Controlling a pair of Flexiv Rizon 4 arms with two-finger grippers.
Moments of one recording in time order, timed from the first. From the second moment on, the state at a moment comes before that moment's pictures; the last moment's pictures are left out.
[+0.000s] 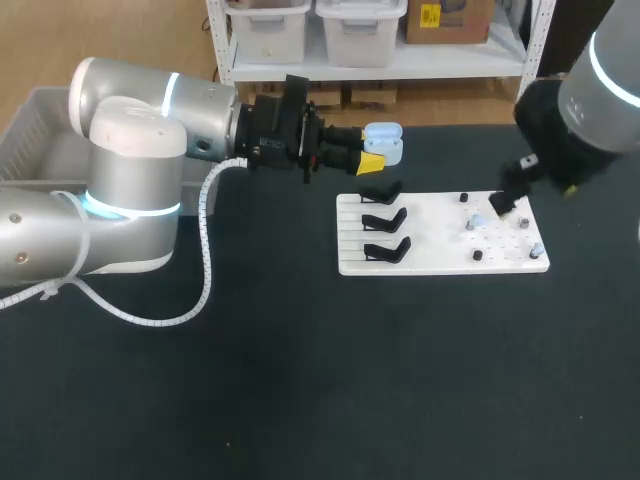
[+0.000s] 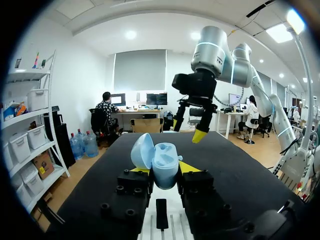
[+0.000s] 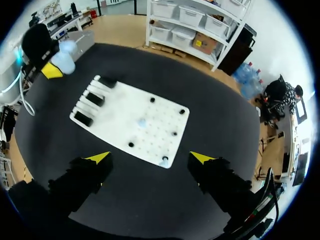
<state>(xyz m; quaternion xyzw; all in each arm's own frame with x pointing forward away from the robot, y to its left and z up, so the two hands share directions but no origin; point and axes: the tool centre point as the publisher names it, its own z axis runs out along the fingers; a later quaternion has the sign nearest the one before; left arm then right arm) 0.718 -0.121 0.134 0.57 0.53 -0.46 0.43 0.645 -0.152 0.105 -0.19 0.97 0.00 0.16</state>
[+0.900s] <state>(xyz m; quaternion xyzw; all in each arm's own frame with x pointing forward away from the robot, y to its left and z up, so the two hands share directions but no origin) 0.718 -0.121 0.134 0.57 0.53 -0.46 0.43 0.620 -0.174 0.034 -0.18 0.98 -0.02 0.05</state>
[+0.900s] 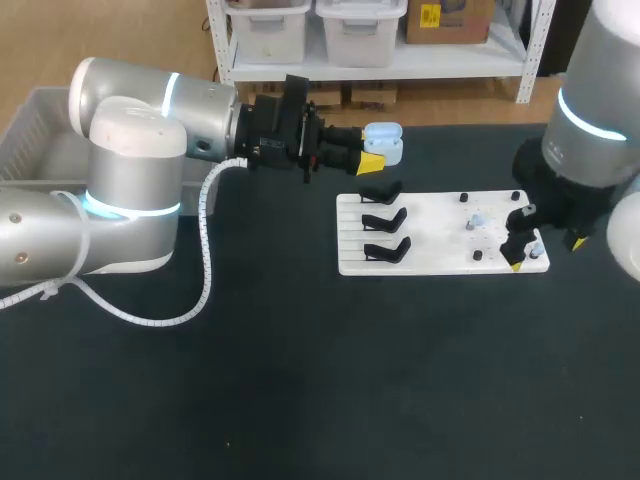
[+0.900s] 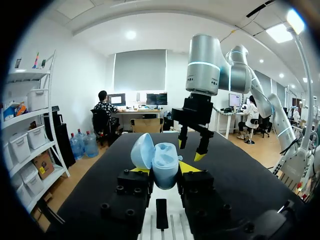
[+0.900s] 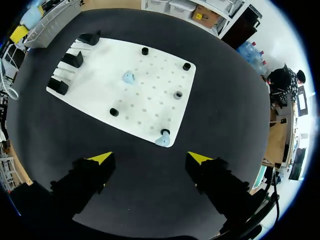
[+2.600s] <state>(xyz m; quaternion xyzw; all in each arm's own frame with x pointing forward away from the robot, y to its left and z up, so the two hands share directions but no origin) 0.718 -0.121 0.134 0.57 0.53 -0.46 0.43 0.638 -0.176 0.021 -0.17 0.98 -0.08 0.10</state>
